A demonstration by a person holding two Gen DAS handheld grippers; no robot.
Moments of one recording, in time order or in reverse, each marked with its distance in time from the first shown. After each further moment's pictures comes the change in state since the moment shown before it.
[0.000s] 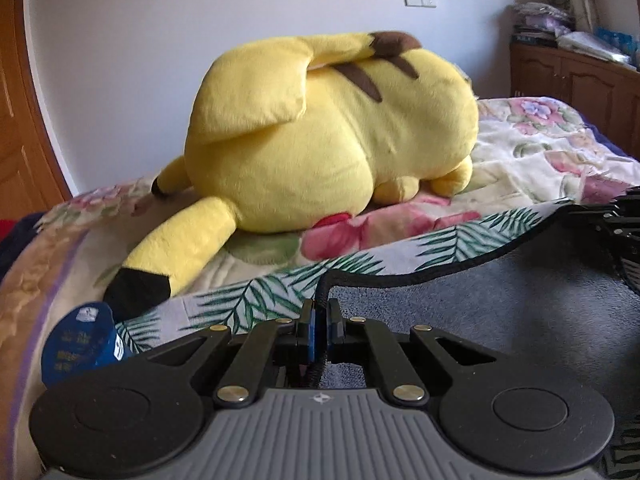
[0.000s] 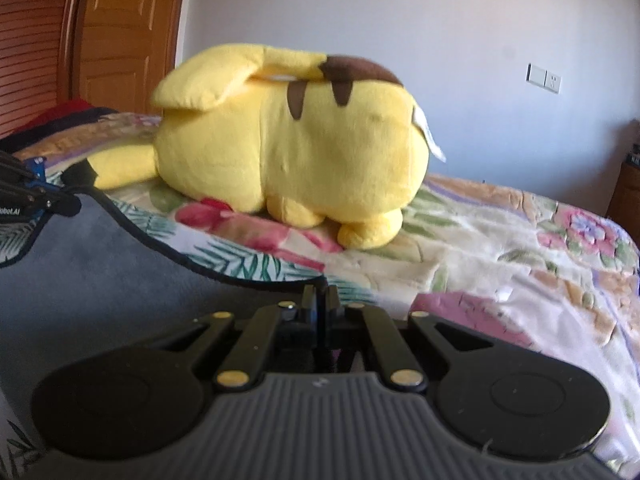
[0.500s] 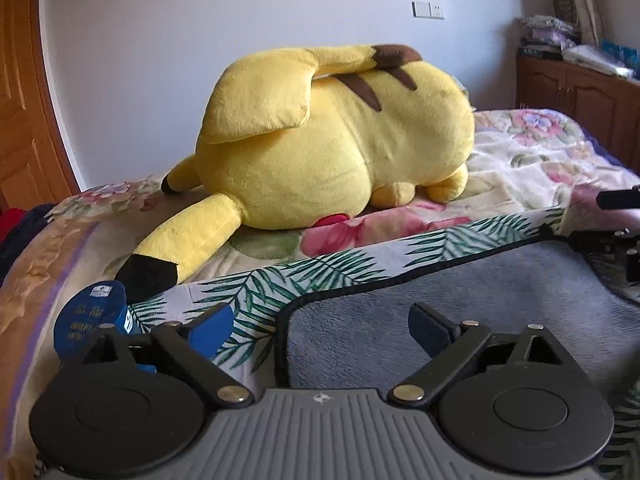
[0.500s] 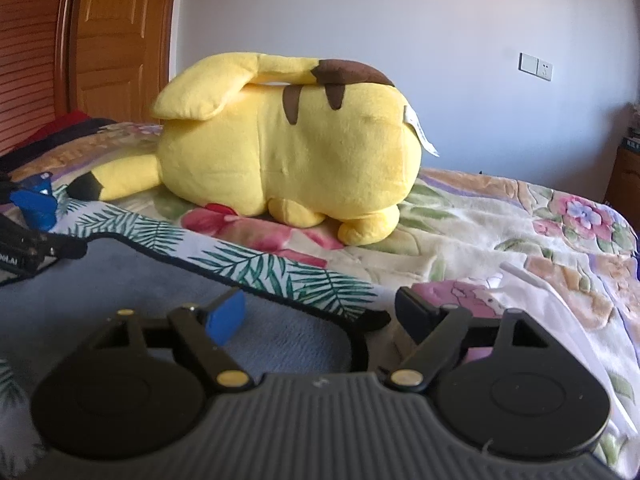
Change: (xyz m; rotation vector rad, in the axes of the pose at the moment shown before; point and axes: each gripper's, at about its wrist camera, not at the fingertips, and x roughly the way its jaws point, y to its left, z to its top) left arm -0.030 -0.009 -0.009 -0.040 -0.035 -0.005; right arm -0.021 -0.001 0.006 0.059 0.005 0.007
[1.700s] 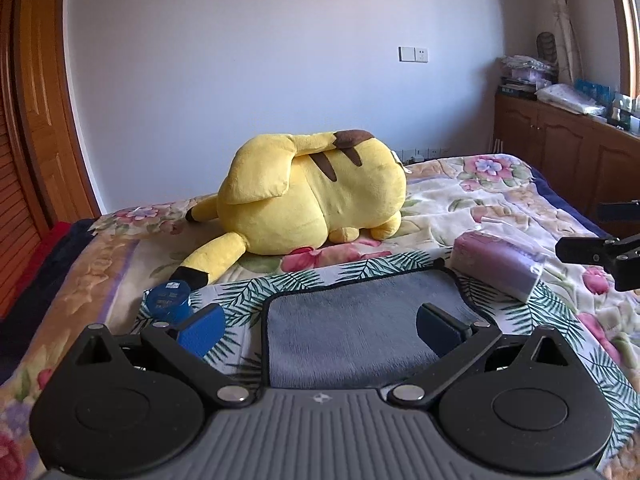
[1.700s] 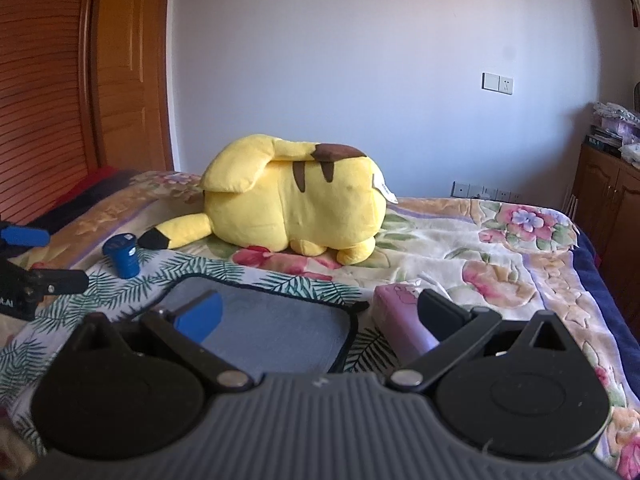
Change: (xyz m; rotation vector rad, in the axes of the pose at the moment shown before) left arm -0.212 -0.042 0.016 -0.041 -0.049 -0.005; right arm -0.190 0.020 0.036 0.080 -0.032 -0.021
